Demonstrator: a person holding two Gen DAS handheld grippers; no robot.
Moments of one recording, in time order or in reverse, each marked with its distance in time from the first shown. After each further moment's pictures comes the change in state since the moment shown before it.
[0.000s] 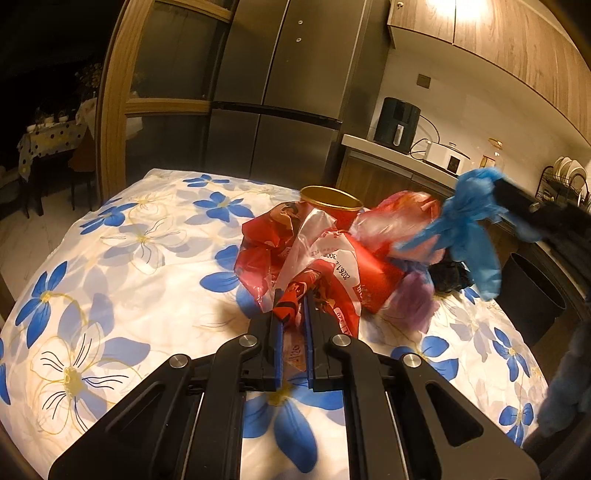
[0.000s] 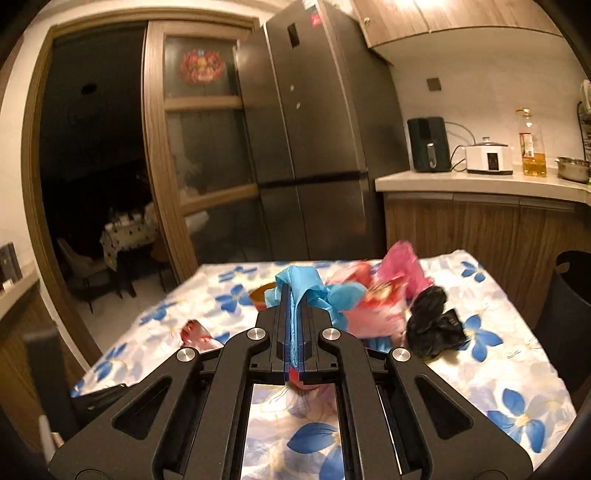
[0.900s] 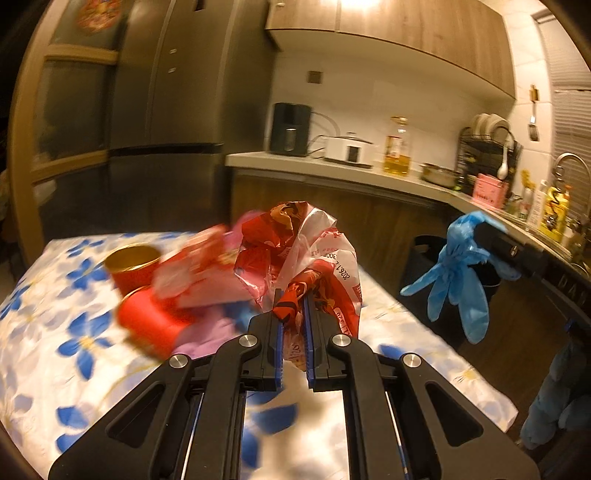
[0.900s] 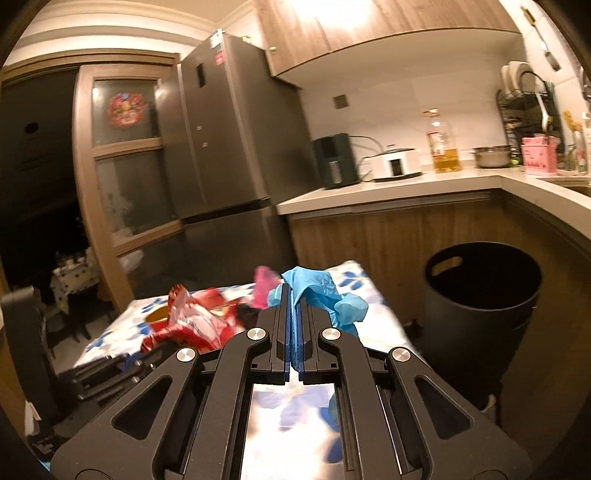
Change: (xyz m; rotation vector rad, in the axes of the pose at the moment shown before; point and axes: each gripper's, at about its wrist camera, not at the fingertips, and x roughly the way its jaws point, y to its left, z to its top) left arm -0.002 -0.185 0.015 0.247 -0.061 -0.260; right arm -0.099 -0.144 0.007 0.124 -0.086 -0.274
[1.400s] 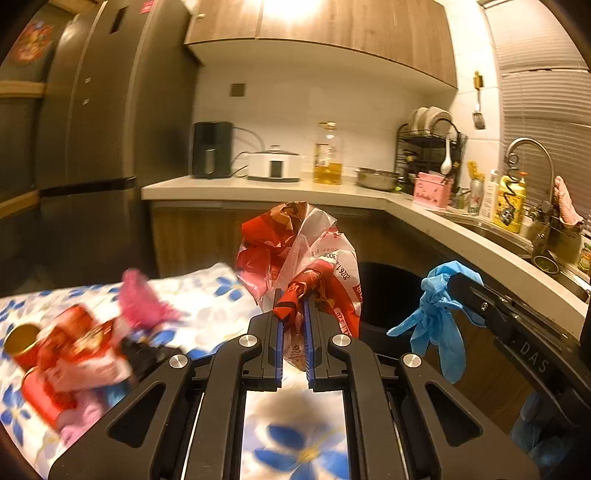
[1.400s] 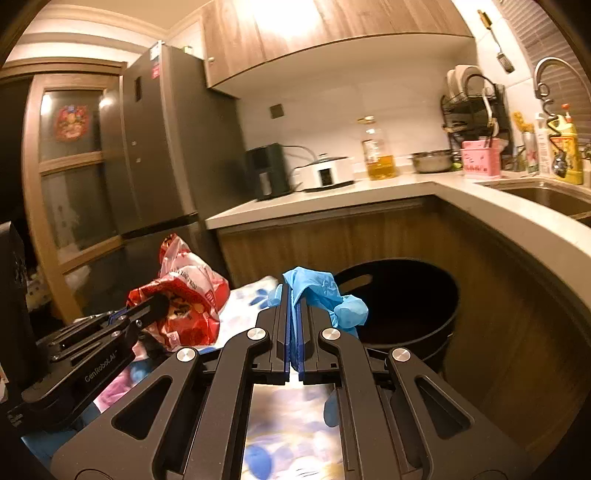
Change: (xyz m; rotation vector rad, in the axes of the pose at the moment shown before) left arm 0.061 -0.115 0.051 0.117 -0.052 -0.202; right arm -0.004 -0.102 0.023 0.032 -0.030 -0.211
